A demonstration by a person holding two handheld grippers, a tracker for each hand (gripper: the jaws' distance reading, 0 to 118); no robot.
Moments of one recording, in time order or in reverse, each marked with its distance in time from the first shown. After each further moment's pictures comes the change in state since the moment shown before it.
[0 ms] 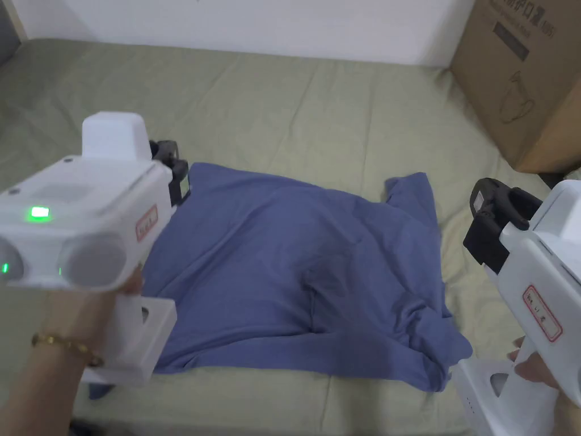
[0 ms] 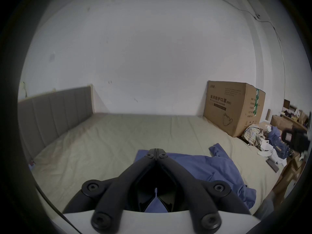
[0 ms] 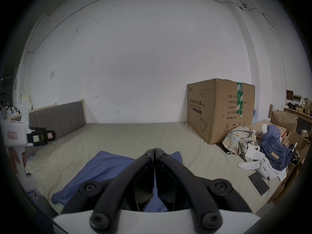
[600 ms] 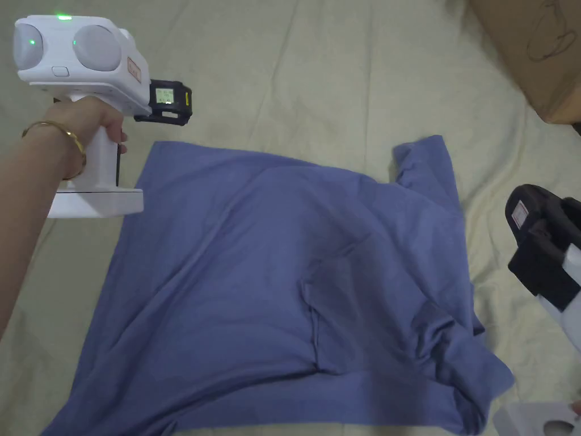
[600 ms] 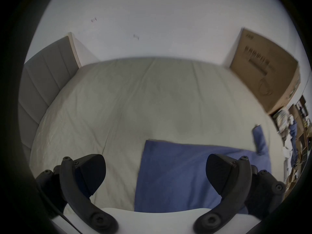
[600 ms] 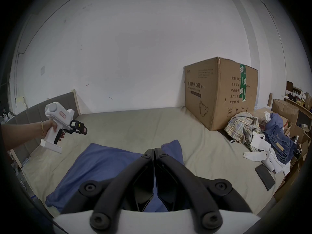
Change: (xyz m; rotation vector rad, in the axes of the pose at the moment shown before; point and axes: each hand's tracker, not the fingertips) left arm -0.049 0.032 -0.329 -0.637 0.115 -0.048; right arm 0.015 -0.013 -0.083 -0.157 -0.037 -0.041
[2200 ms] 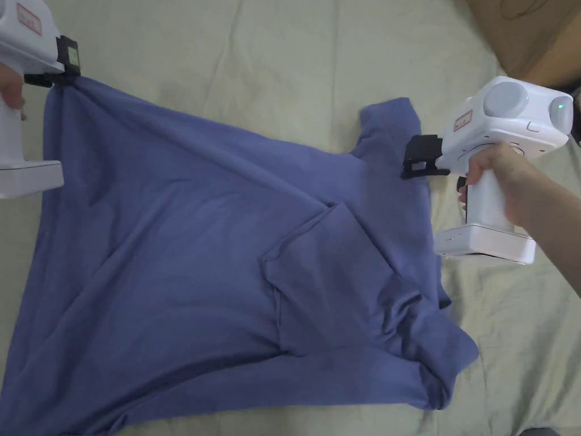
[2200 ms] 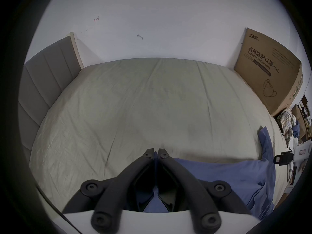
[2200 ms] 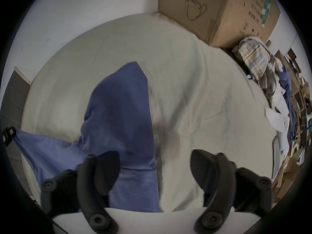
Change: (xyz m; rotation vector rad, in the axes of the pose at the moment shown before) left arm -0.014 -0.014 0.010 0.090 -0.012 0.029; right arm 0.078 -0.031 -0.292 -0.868 -0.215 -0.186
